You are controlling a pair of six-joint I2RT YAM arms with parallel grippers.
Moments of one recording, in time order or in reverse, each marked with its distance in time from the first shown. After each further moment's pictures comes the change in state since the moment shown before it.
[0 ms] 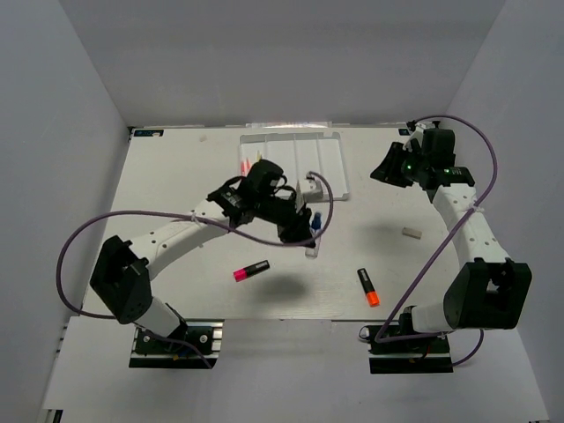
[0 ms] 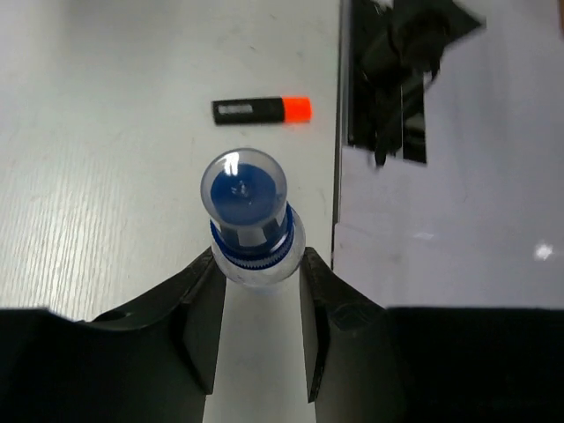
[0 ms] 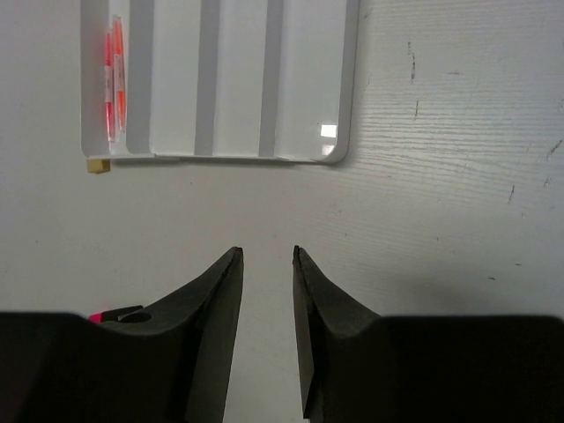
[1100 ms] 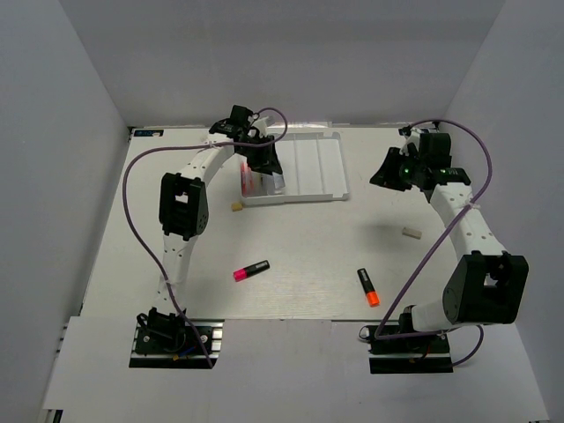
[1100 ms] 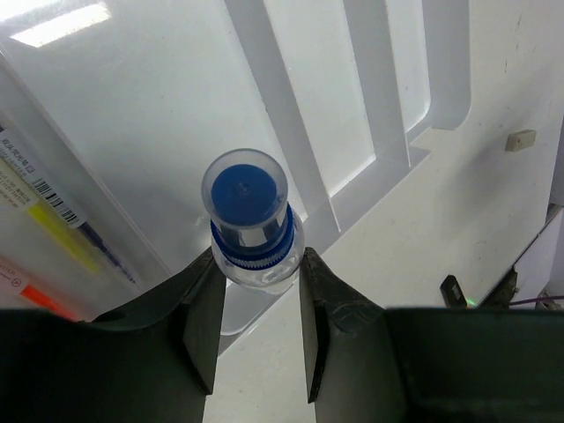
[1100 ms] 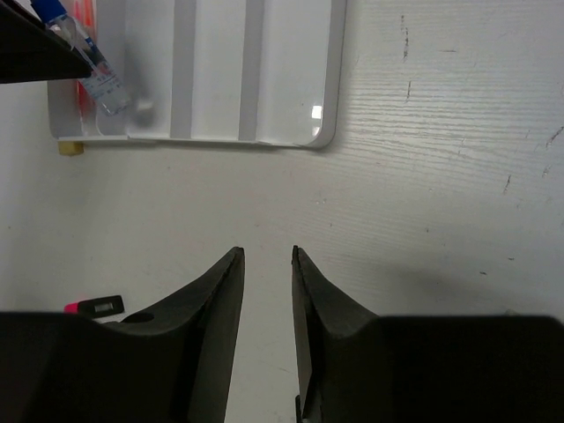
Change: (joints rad) left arm 0.482 0.911 1.030 -0.436 -0.210 -0.466; right arm -0.004 0.031 -0.028 0.000 -0.002 -0.048
